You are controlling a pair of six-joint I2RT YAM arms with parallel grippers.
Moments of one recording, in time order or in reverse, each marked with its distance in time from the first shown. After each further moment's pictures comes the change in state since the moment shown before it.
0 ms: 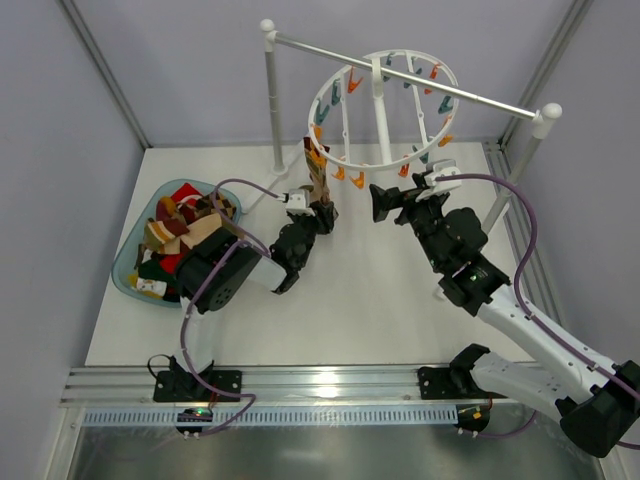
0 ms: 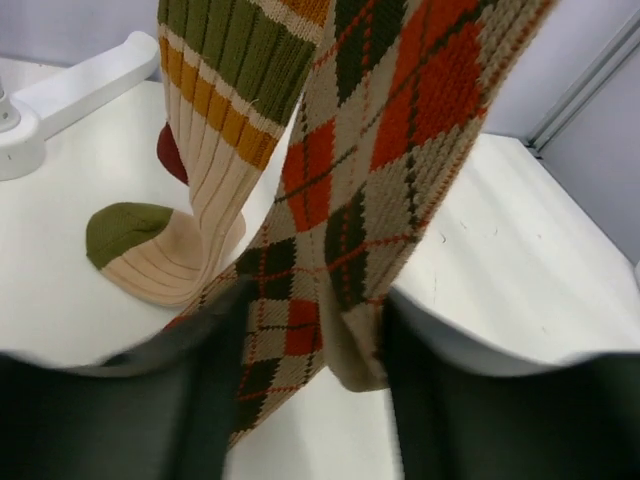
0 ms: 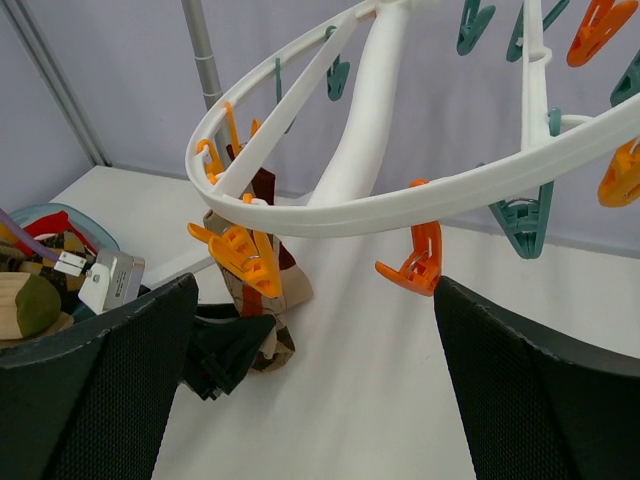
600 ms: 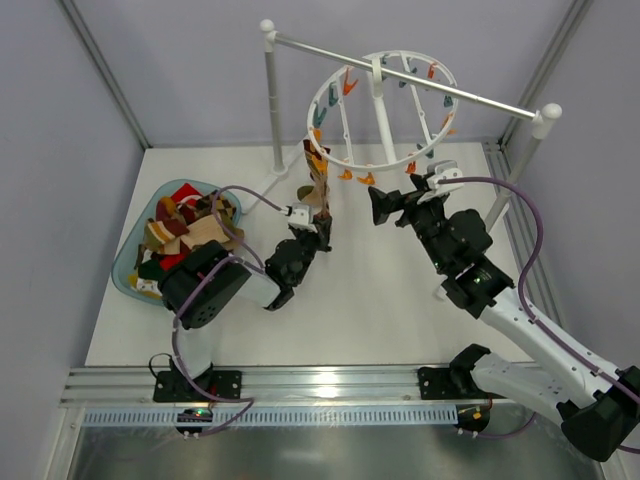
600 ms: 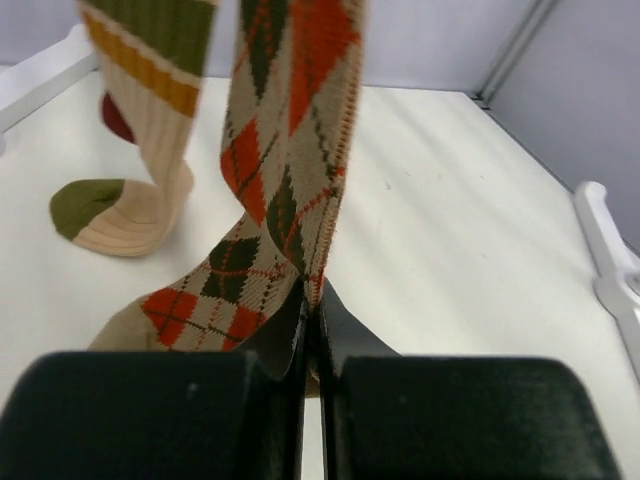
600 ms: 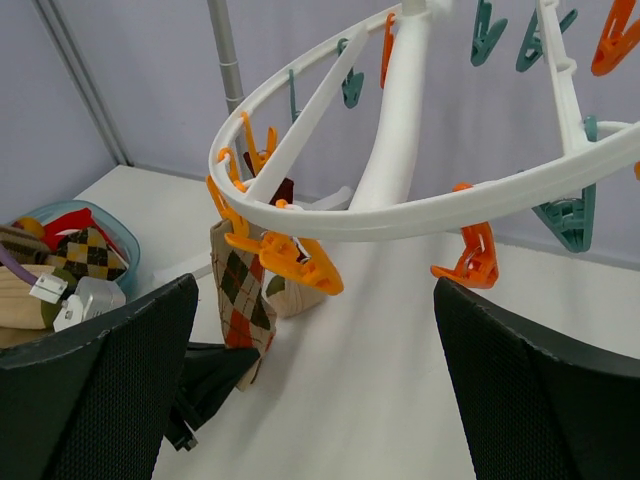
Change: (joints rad) left arm -0.069 -0.126 -0.148 0.006 0.018 0.043; right arm -0.004 -0.024 -0.002 -0.009 -0.045 0.002
